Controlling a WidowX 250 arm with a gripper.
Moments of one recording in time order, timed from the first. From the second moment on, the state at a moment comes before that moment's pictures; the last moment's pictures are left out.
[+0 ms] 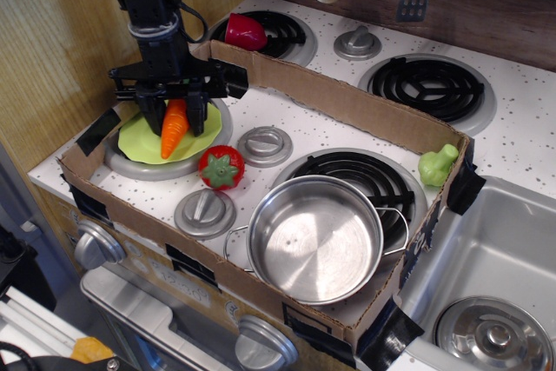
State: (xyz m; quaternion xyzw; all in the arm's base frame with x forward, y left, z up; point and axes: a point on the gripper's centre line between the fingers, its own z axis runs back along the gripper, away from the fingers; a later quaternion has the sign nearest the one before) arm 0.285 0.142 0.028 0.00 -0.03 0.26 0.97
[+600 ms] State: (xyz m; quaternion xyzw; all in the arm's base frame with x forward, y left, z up) arm 0.288 0.138 0.028 -0.01 -0.03 0.26 0.96
